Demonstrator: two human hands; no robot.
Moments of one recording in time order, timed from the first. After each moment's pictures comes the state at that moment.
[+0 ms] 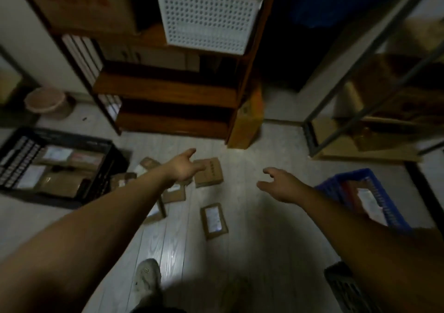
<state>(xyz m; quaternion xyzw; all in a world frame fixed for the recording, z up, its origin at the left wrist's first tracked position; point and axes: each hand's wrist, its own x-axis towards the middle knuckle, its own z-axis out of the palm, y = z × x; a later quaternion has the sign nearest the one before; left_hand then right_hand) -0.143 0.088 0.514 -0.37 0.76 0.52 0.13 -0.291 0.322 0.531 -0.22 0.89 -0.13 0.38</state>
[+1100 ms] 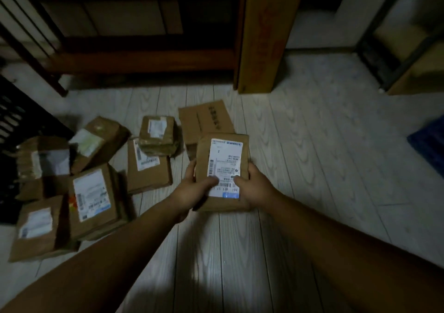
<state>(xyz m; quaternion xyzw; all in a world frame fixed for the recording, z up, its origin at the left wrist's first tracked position) -0.178 0.139 -0.075 -0.38 0.59 0.71 0.03 -0.290 0.275 -0.087 -0.15 0.79 -0.45 0.39</state>
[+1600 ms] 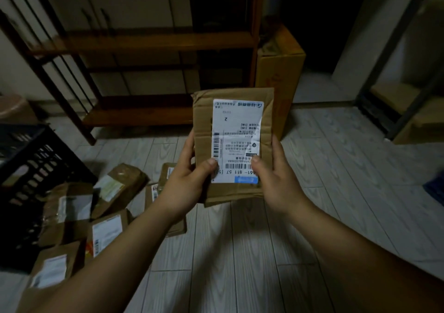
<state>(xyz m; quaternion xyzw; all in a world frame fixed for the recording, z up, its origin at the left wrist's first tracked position) -0.190 0.089 0.049 -0.13 0.68 0.69 -0.19 -0.302 0.245 0.044 -0.28 0.69 -0.63 0.21</state>
